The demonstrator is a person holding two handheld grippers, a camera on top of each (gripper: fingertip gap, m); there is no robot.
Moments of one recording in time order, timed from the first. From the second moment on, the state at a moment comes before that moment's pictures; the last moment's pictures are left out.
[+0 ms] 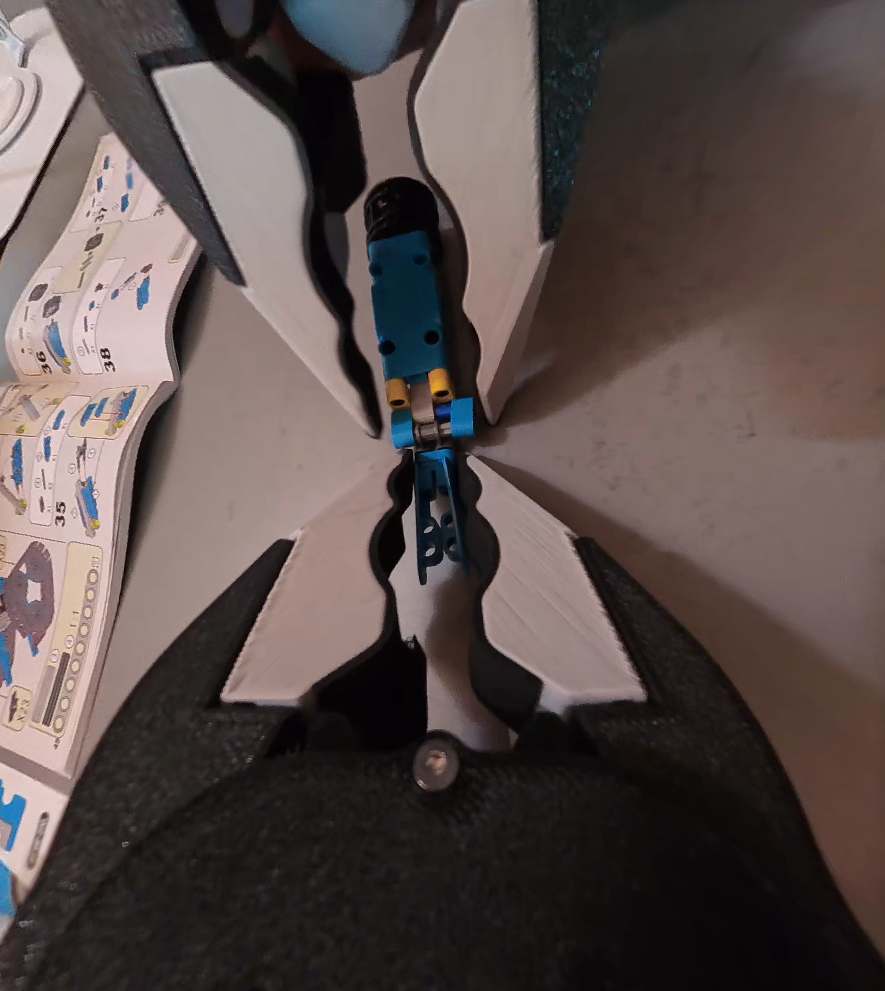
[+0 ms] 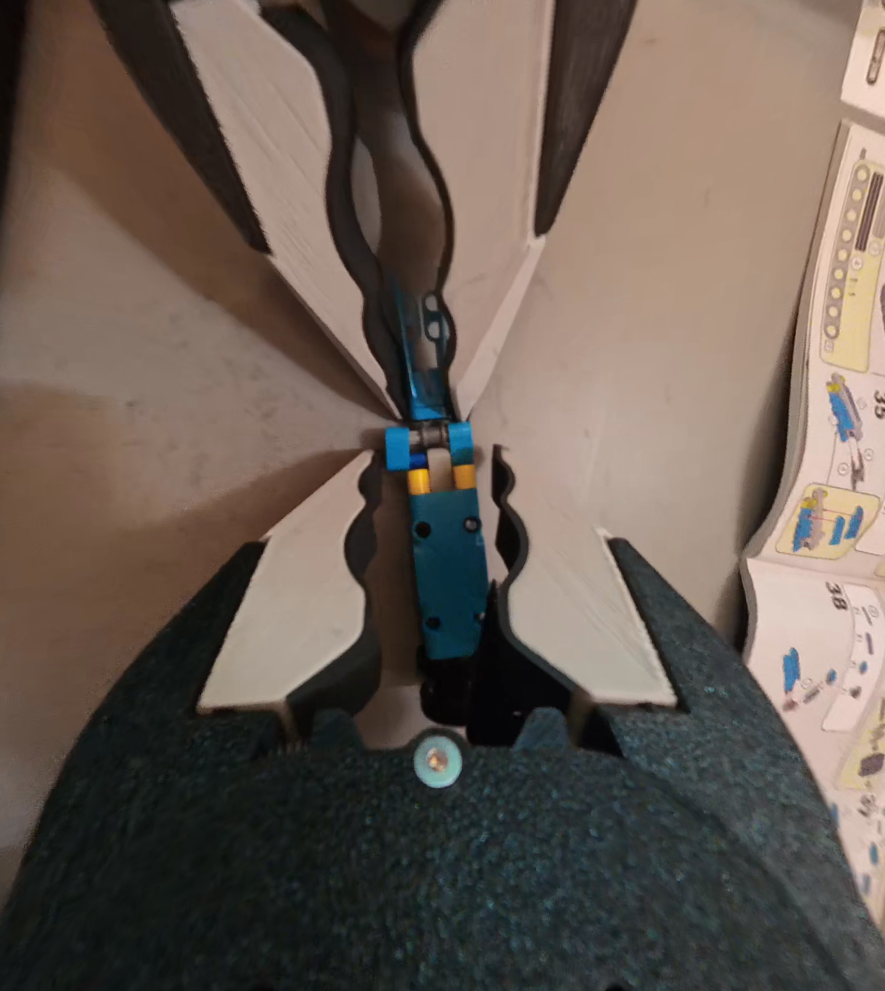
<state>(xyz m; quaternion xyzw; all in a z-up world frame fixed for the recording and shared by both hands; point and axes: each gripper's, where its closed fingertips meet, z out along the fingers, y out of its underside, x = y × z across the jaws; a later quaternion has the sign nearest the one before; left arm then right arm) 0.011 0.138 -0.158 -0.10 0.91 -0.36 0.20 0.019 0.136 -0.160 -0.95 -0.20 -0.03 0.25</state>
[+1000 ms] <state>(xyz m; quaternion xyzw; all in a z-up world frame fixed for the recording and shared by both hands) 0.005 0.137 -0.159 -0.15 0.90 -0.40 0.06 0.007 0.133 -0.162 -0.95 -0.18 0.07 0.26</state>
